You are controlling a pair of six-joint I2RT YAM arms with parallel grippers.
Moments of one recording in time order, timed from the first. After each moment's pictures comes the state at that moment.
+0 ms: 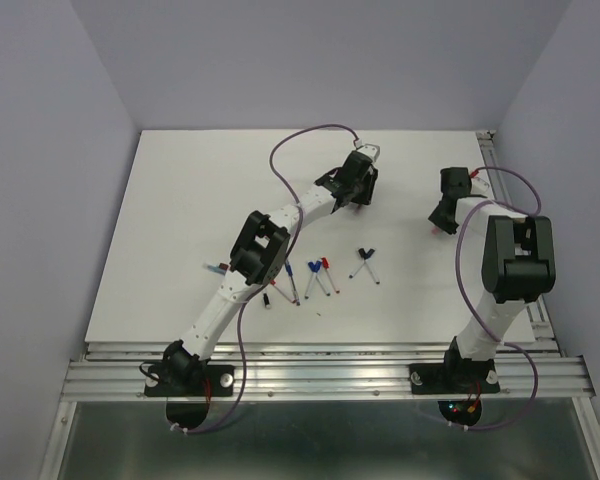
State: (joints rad) left arm -0.73 2.66 2.35 -0.33 -0.06 -0.31; right arm -0.04 1.84 1.12 -0.28 0.36 0.62
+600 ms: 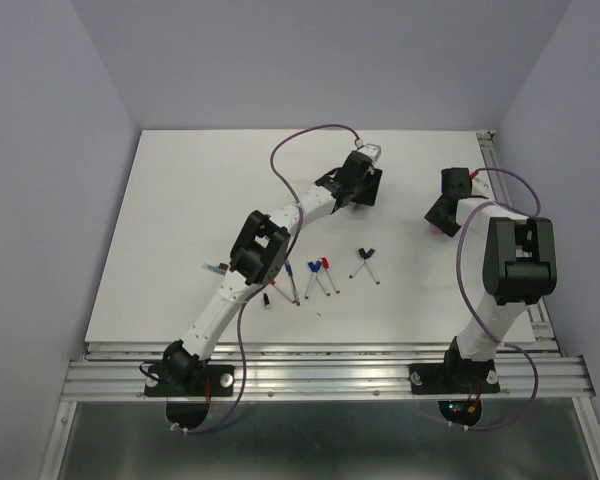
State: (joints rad) left arm -0.73 2.66 2.34 -0.30 -0.04 -0.30; right arm -0.04 1.82 1.10 -0.28 0.31 0.63
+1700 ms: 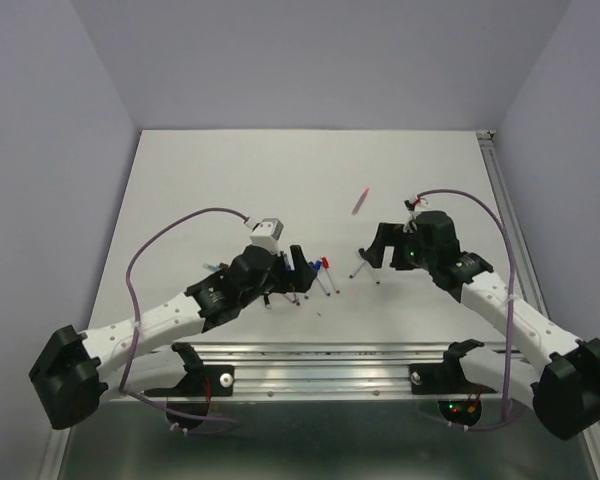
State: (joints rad) left arm -0.89 1.05 0.59 -0.04 -0.19 -0.68; right arm 0.39 1.00 0.67 -0.28 -0.10 0.45
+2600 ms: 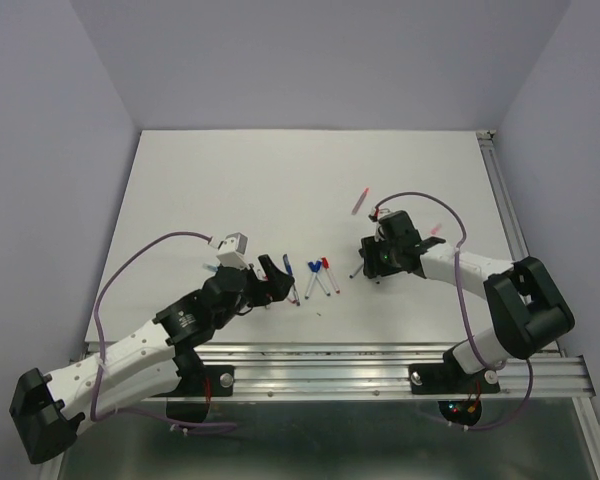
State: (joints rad) left arm -0.90 0.68 0.42 -0.20 -0.30 -0.87; right arm 0.47 1.48 0.73 -0.21 -0.06 0.24
